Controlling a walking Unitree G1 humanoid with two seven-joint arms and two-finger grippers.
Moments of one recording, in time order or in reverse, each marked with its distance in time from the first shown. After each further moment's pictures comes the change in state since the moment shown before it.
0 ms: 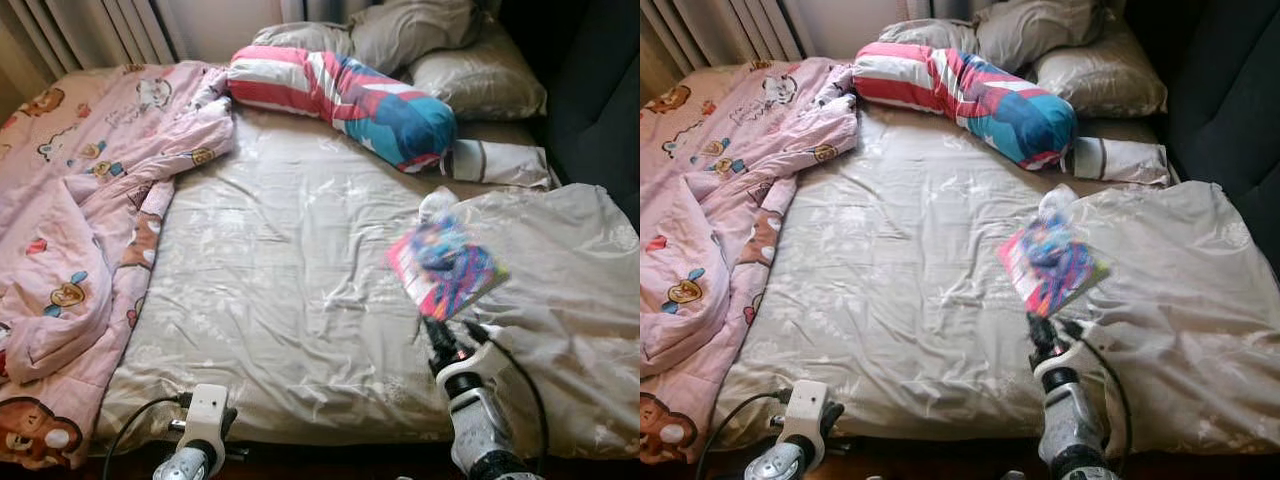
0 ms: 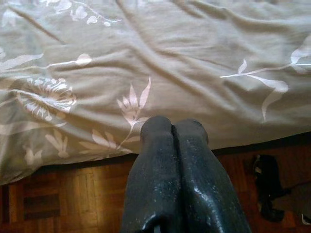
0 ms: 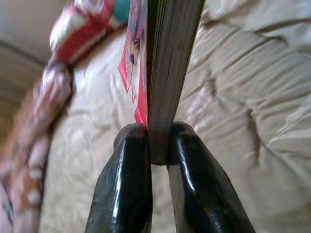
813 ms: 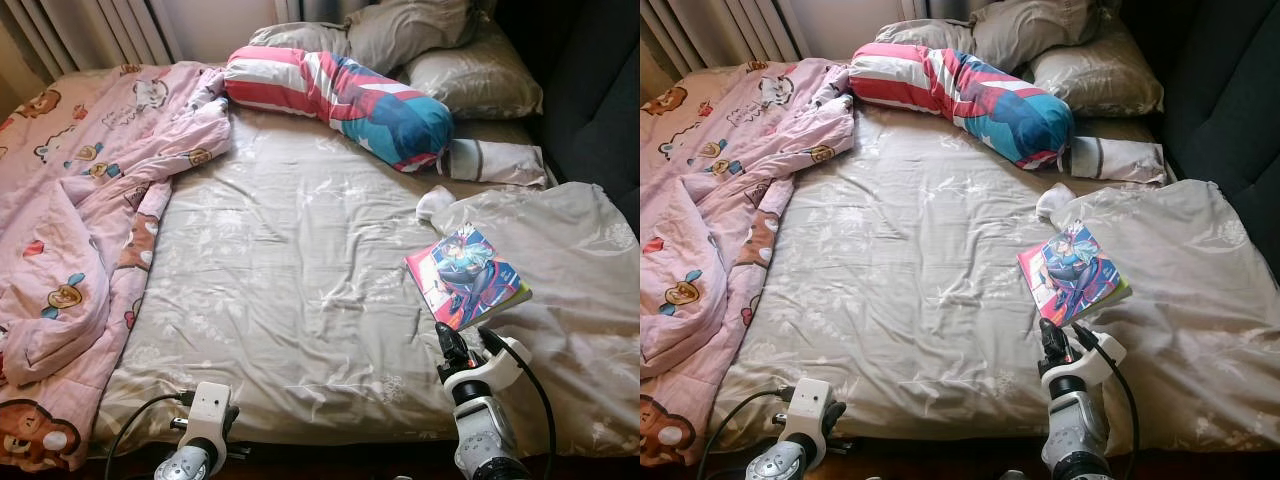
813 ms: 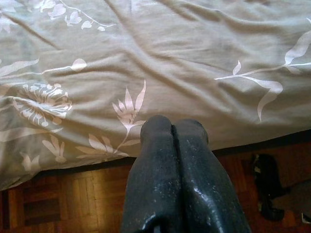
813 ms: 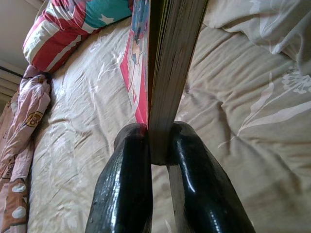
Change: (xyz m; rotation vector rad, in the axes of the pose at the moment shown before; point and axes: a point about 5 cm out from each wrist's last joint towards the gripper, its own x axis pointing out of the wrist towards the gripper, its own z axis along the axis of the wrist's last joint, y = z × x) left arm 0.001 -0.001 0.001 0.010 -0.002 -0.008; right arm -0.007 -0.011 -0.003 0.015 0.010 -0.085
